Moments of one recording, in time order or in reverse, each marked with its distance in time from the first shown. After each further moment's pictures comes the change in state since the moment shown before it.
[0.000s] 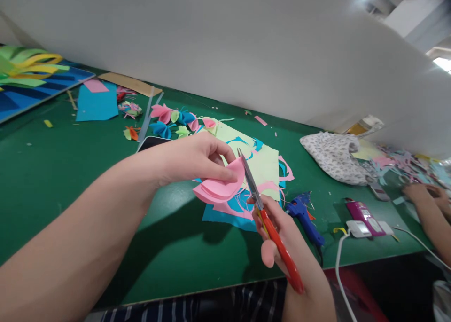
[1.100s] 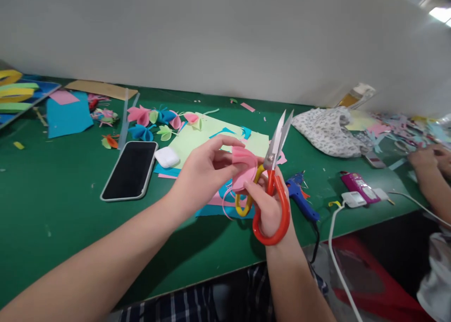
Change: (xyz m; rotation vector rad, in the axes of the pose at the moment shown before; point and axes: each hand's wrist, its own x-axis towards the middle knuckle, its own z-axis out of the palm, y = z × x) left_hand 0.022 -0.004 0.073 -0.317 0.354 0.297; right_hand 0.027 -0.001 0.017 0.229 0.446 -0.295
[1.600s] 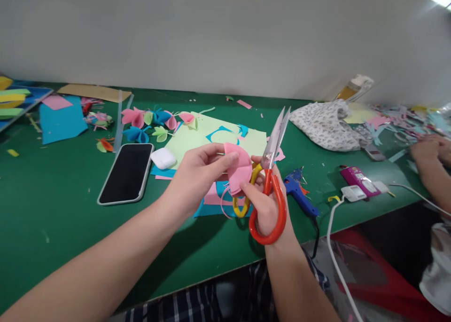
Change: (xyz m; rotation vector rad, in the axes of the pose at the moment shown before) left_hand 0.002 -0.011 0.003 -0.198 0.024 -0.153; right_hand -0.002 -0.001 -0.003 -0.046 0.019 -0.024
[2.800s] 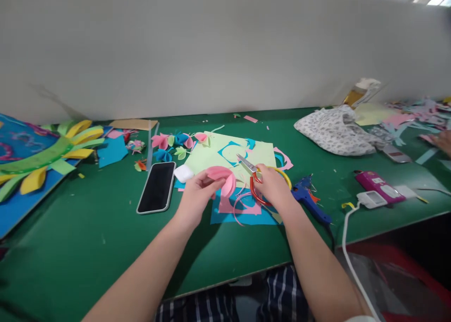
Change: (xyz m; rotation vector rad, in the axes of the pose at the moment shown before) left_hand -0.008 -0.031 -0.028 0.039 0.219 0.000; right_hand 0.072 0.030 -0.034 -1.188 -0.165 -0.072
